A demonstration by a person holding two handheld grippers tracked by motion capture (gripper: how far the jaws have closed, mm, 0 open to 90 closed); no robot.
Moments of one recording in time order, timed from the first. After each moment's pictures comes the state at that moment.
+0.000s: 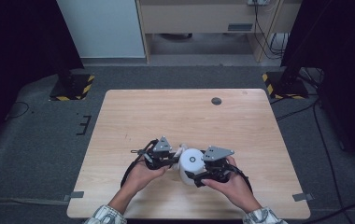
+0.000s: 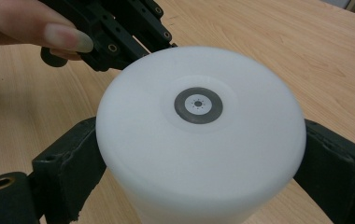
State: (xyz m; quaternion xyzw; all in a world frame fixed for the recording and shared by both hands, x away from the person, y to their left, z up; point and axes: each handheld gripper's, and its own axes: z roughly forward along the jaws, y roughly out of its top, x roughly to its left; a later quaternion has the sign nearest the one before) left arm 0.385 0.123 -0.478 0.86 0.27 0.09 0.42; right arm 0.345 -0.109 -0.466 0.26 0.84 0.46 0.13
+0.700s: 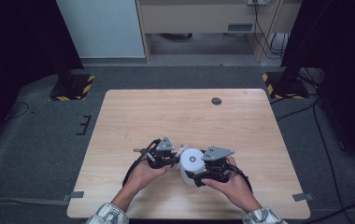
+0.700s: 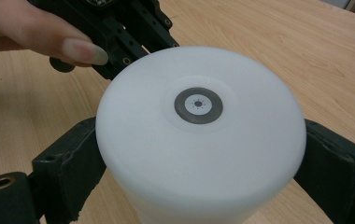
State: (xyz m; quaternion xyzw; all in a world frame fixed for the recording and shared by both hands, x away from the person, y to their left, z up) left arm 0.391 0.117 -0.490 0.87 0.27 0.08 0.41; right arm 0.346 -0.109 -0.466 0.26 0.84 0.46 0.13
